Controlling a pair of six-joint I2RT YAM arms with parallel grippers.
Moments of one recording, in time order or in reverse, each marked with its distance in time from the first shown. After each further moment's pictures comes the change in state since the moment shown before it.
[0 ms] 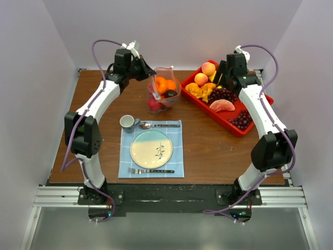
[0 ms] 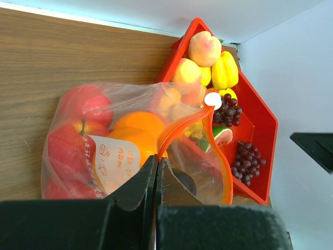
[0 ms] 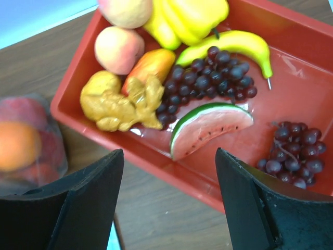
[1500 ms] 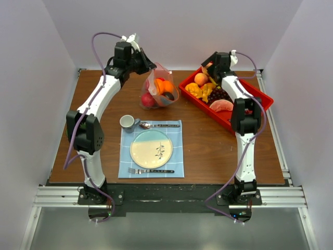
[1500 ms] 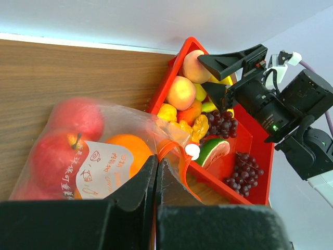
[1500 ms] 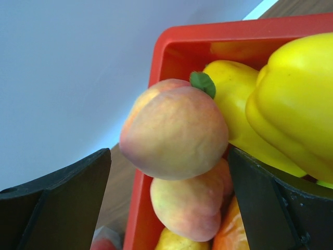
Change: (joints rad) left arm 0.000 0.059 0.161 -0.067 -0.015 0.018; right arm -0.084 0.730 0.431 0.473 -0.152 0.469
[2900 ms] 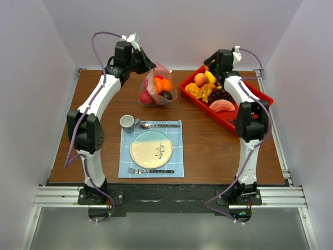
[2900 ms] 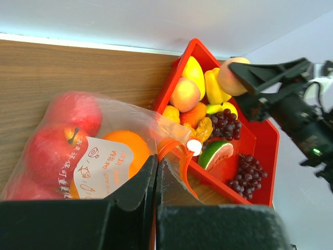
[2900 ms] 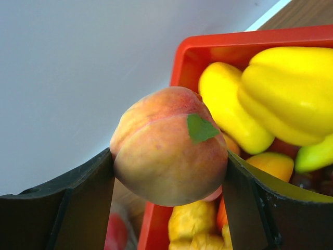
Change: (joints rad) left arm 0.000 0.012 0.019 -0.014 -0.015 0.007; right arm 0.029 -0.201 -0.178 0.031 0.071 -0.025
